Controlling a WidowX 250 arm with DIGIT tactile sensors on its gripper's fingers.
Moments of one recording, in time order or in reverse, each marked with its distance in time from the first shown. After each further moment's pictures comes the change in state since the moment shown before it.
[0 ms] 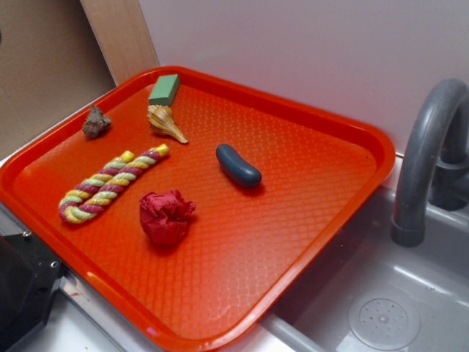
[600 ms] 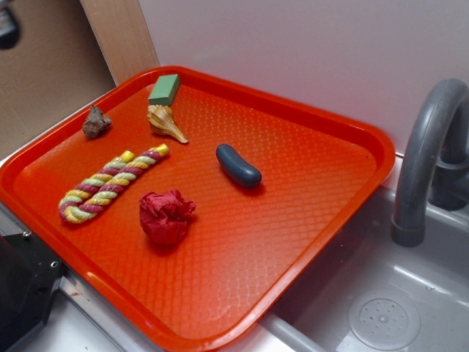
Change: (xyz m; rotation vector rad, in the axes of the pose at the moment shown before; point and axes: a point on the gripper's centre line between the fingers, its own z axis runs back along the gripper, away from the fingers) arm 0.032 0.026 -0.019 -0.012 0.007 0.154
